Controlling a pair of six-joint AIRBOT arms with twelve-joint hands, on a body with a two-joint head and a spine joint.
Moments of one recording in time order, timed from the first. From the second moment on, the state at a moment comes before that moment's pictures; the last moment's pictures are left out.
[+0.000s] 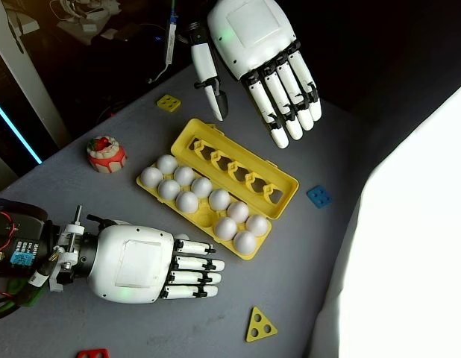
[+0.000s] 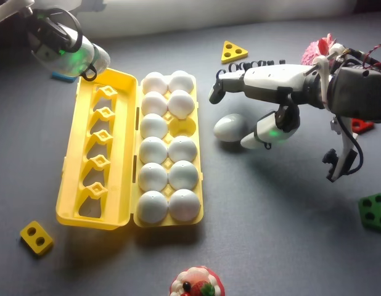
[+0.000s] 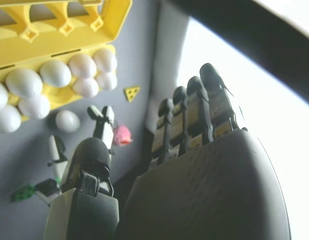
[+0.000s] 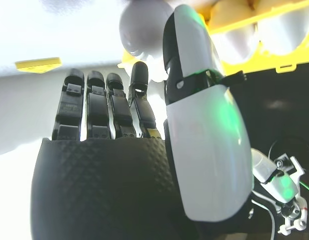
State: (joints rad) left arm 0.02 -0.87 0.85 0.95 0.71 0.34; right arm -0.39 -1.35 1.37 0.69 0.12 -1.21
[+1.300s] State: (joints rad) left arm 0.00 -0.87 0.86 0.82 0.72 0.34; right arm -0.42 -1.38 1.41 0.69 0.13 -1.24
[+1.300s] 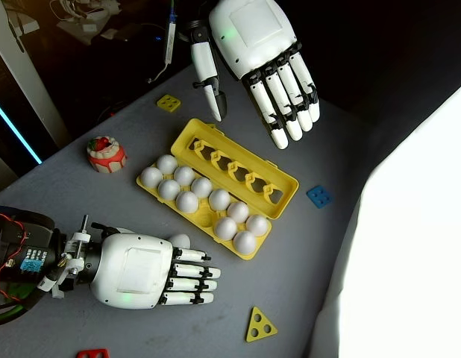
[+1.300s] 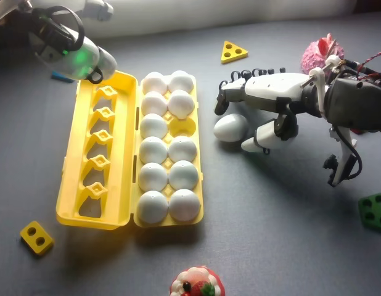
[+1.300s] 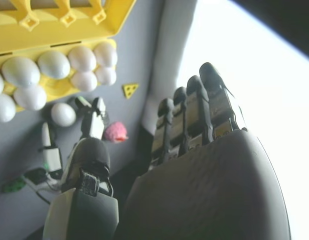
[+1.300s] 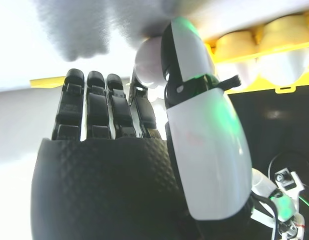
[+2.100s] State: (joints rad) left arm 0.04 -0.87 0.87 0.75 0.81 0.31; right arm -0.42 -1.39 1.41 0.69 0.17 -1.24
